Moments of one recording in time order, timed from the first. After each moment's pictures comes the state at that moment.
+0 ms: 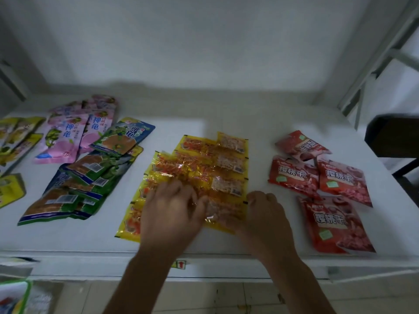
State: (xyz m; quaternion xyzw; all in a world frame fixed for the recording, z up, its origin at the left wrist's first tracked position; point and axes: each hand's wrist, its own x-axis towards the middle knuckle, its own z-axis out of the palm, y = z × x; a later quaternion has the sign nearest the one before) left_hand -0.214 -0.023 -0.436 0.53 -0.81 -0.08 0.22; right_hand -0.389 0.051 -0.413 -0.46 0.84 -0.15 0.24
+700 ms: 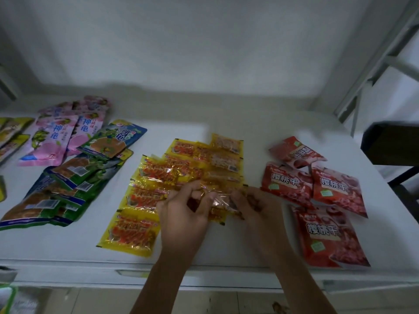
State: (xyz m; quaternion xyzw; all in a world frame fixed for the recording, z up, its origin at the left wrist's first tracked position) left_hand -0.272 -0.018 -0.452 0.55 -0.62 -0.35 0.43; right_hand -0.423 0.033 -0.445 -0.40 0.63 -0.57 0.35
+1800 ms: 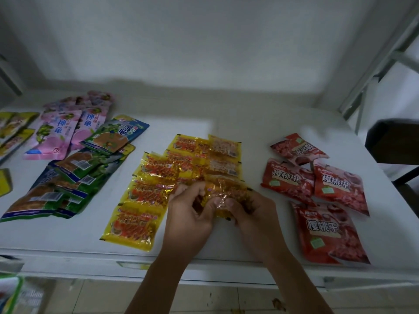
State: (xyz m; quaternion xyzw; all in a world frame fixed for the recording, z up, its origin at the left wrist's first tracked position) left_hand -0.270 -0.013 -0.463 0.49 -0.68 -0.33 0.43; right_hand -0.421 0.037 -0.451 -0.43 0.66 -0.51 0.34
